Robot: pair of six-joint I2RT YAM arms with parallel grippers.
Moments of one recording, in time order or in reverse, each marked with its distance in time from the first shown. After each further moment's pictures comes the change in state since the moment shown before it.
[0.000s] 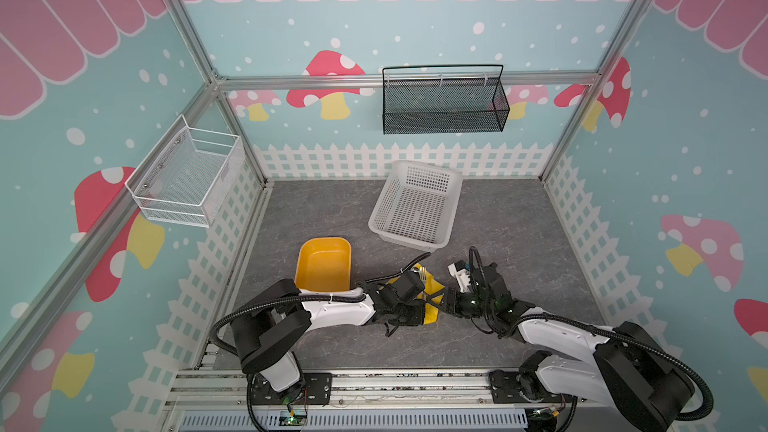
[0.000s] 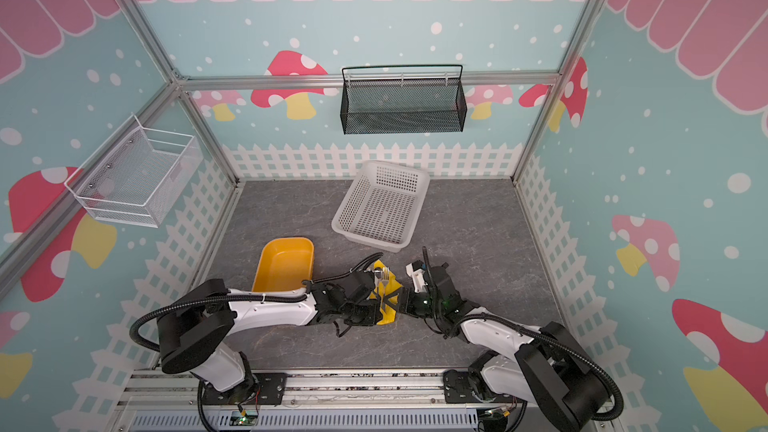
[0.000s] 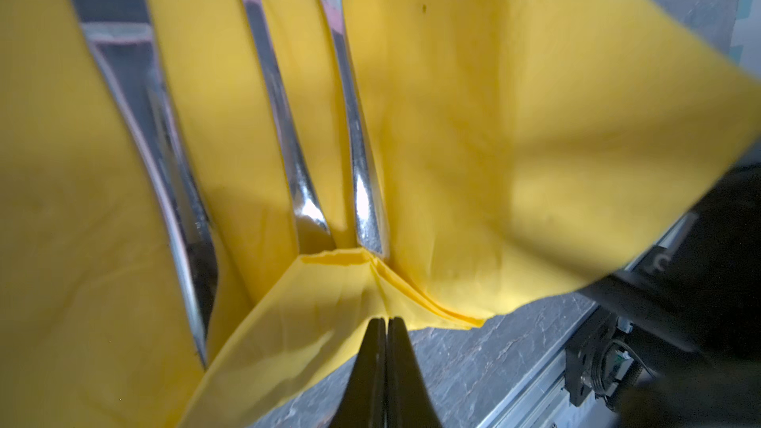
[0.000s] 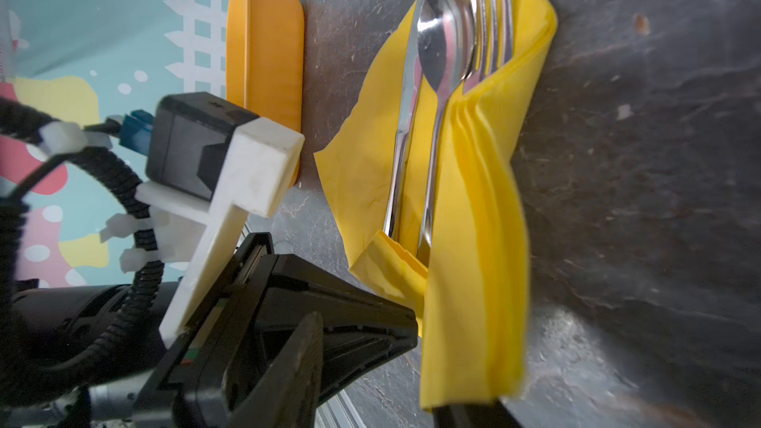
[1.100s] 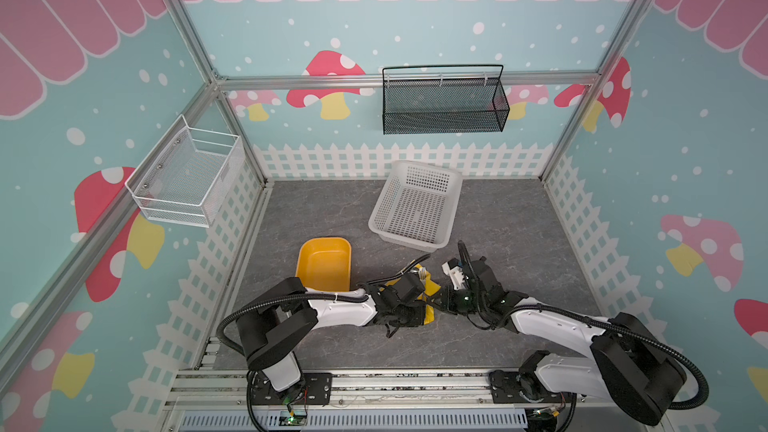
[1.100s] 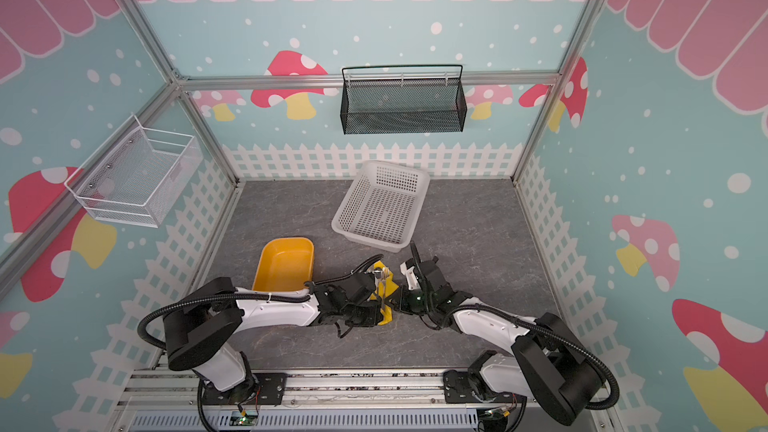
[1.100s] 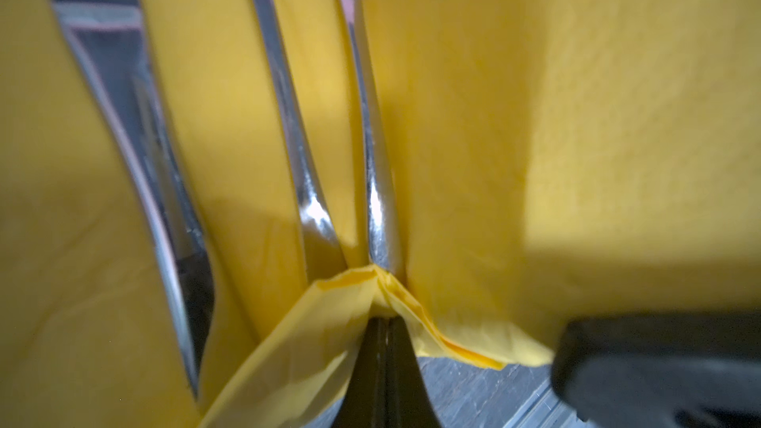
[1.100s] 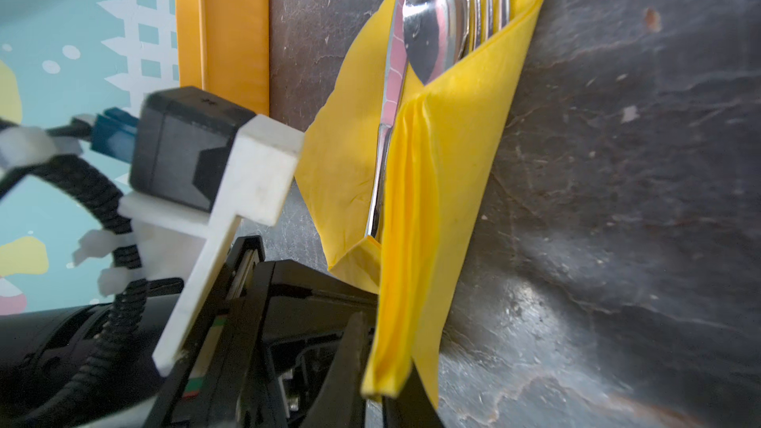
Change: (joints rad) left arm 0.000 0.034 -0.020 0.056 0.000 -0.023; right arm 0.038 0.050 0.096 -0.161 0.043 -0.051
